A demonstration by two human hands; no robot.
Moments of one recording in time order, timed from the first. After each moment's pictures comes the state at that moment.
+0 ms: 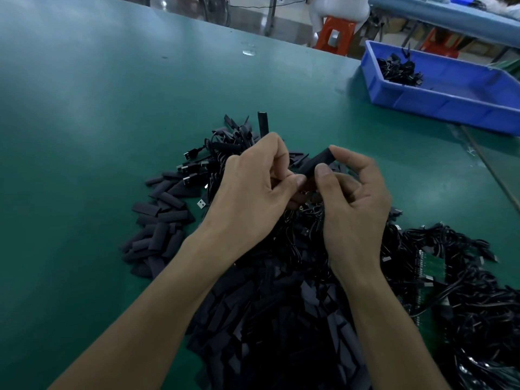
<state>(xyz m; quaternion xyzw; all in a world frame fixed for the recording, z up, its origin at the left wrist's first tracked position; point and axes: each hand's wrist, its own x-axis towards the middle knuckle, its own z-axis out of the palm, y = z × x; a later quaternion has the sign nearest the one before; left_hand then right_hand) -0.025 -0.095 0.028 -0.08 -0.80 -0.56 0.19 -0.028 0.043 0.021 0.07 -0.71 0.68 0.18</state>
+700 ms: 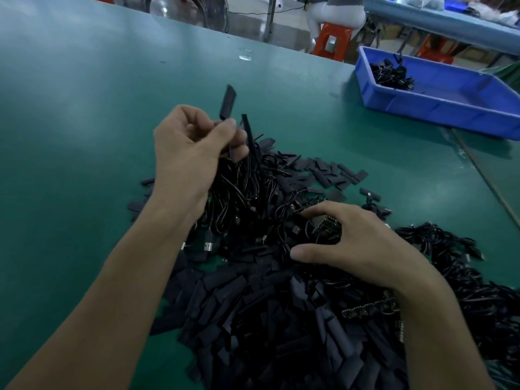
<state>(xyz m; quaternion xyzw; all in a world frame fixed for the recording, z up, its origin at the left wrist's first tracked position) -0.039 -0.124 0.043 0.07 -0.55 -0.80 0.23 -0.019 0.106 0.052 0.15 -0.94 0.23 -0.19</state>
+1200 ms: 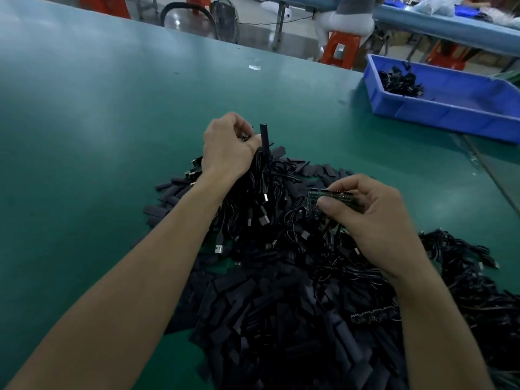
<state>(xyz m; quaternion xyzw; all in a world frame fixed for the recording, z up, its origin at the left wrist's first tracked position) -0.111 -0.129 0.016 0.14 -0.84 -0.47 0.23 -0.034 0.101 0.035 0.12 -0.85 0.52 0.02</state>
